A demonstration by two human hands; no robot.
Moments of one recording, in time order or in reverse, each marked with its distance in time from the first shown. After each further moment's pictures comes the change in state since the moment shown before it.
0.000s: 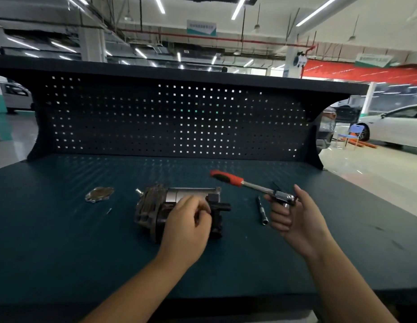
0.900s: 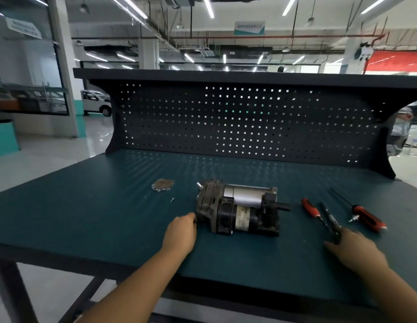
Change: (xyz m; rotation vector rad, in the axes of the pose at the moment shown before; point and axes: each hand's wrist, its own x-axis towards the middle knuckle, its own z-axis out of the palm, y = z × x) left_hand -0.013 -0.137 -0.066 0.638 -0.182 -0.372; right_hand 0.011 0.037 -0.030 -1.966 0.460 0.258
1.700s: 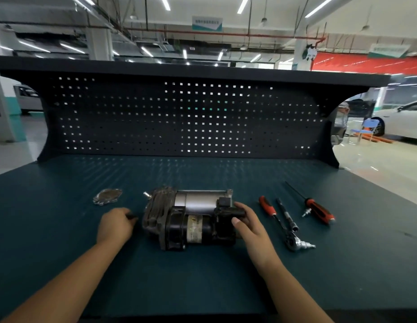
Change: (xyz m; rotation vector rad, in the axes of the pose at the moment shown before) left_hand 0.079 -0.015 0.003 -0.067 0.047 -0.221; right_hand -0.009 -0.079 0.040 1.363 -0.055 -0.510
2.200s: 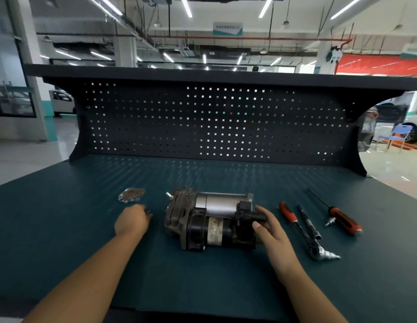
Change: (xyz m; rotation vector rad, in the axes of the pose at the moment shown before) left_hand 0.017 -0.015 -0.007 0.238 -0.077 -0.088; right_hand 0.003 0.003 0.005 0.012 0.008 -0.015
